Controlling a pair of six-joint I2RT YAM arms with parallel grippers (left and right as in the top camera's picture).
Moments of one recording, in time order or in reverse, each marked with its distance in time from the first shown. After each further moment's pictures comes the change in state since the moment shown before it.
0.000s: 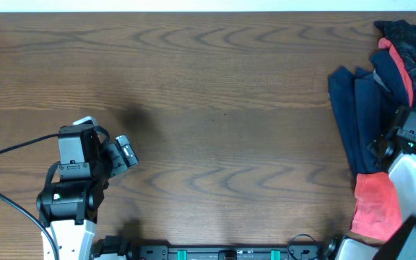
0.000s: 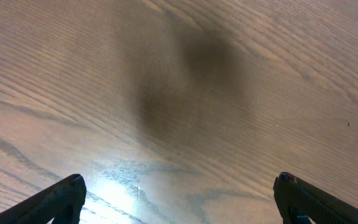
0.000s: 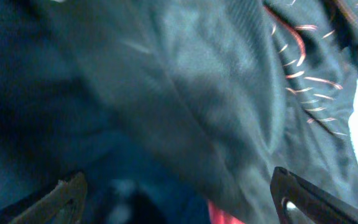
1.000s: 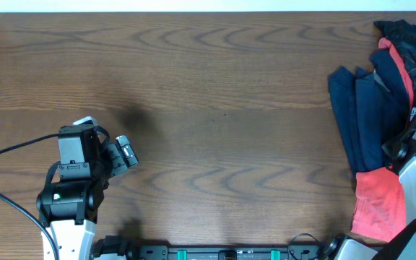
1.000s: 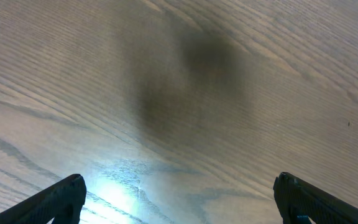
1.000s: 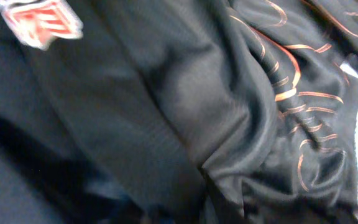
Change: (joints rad) left arm 0.000 0.000 0.000 0.000 0.000 0.003; right arm -0.085 -0.051 0.021 0.024 -0.119 0.007
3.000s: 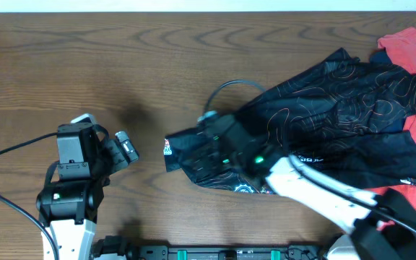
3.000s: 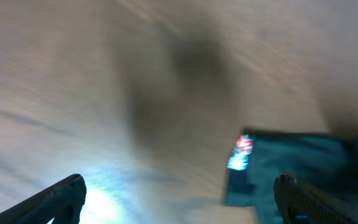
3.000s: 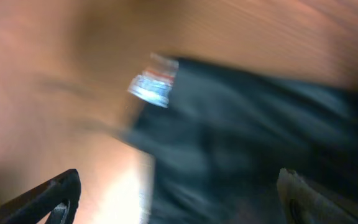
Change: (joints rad) left arm 0.001 0.003 0.001 0.047 0.051 -0.058; right arm 1.284 0.192 0.106 0.272 -0.455 -0.159
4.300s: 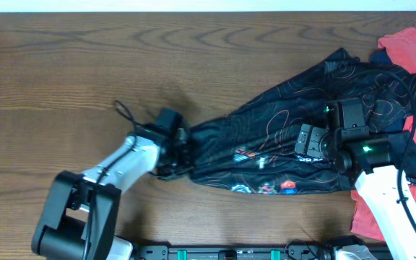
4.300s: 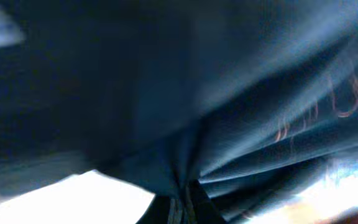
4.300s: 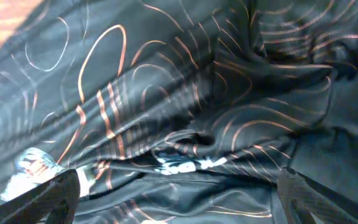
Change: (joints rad) left arm -0.384 0.754 -0.005 0.189 0.372 -0.165; right arm -0.620 -0.381 0.000 -0.636 0.231 0.054
